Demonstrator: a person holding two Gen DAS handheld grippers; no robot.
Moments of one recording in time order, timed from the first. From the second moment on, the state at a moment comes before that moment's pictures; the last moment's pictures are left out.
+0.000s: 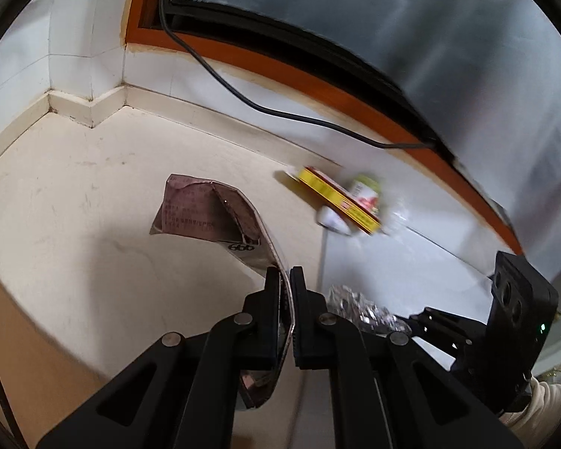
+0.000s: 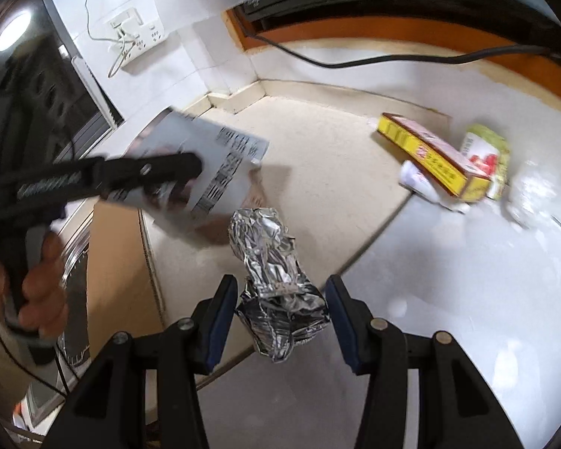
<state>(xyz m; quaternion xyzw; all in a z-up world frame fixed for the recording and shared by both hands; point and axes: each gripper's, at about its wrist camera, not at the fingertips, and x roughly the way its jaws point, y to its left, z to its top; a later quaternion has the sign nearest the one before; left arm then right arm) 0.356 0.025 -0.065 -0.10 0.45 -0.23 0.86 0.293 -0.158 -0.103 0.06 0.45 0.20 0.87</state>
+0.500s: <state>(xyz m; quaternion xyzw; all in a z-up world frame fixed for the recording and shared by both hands) 0.207 0.008 -0.037 -0.06 0.44 -0.28 0.85 0.166 -0.157 -0.068 0.09 0.43 0.13 0.89</state>
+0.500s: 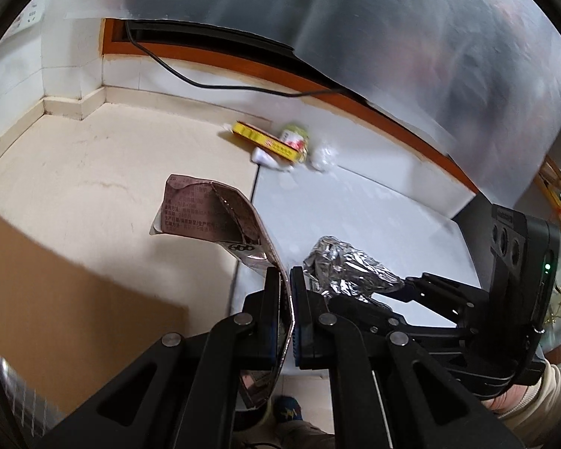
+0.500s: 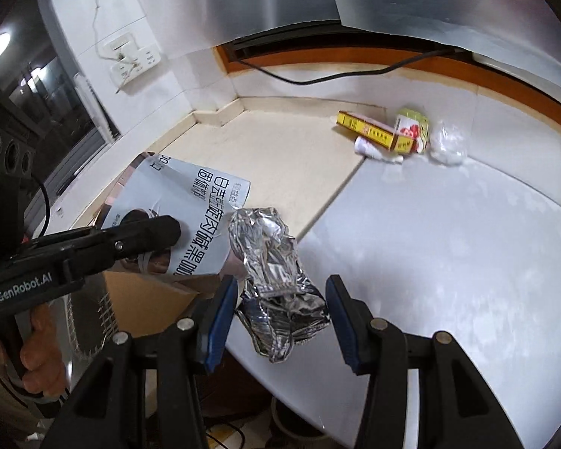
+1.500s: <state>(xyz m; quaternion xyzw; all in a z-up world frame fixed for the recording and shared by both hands) -0.028 -0.019 -0.115 -0.09 0.46 -0.06 0.88 0.041 -0.147 -0.127 -0.05 0.49 0.31 0.81</state>
